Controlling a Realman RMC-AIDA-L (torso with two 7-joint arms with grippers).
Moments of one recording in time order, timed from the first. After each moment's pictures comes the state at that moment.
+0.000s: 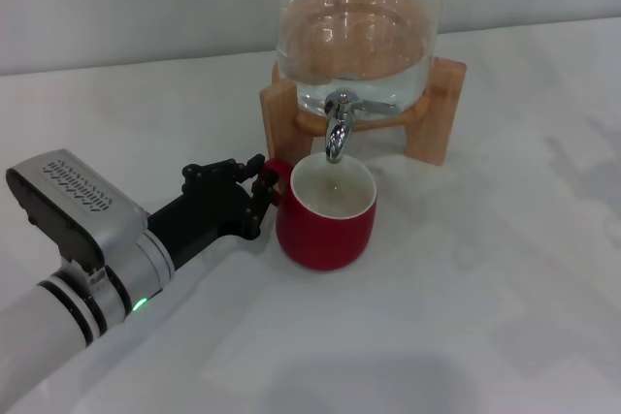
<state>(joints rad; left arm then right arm) -0.68 -2.08 -0.33 -0.26 2.43 0.92 -0.35 0.29 2.01 -0.96 -0.11 -0.56 -1.84 0.64</state>
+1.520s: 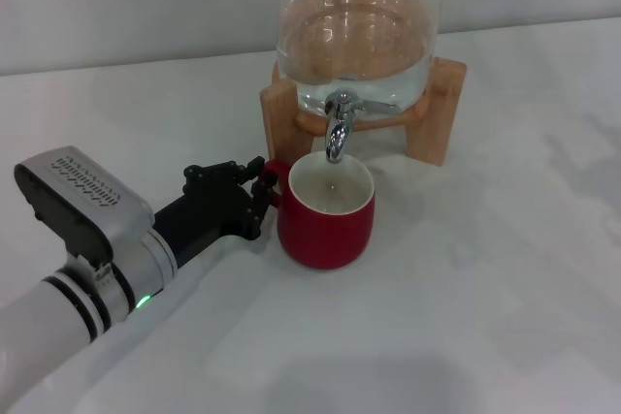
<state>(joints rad) -0.69 -2.08 -0.33 -0.27 2.43 0.87 -0.35 0.29 2.01 -0.96 -0.12 -0.55 -1.84 0.64</state>
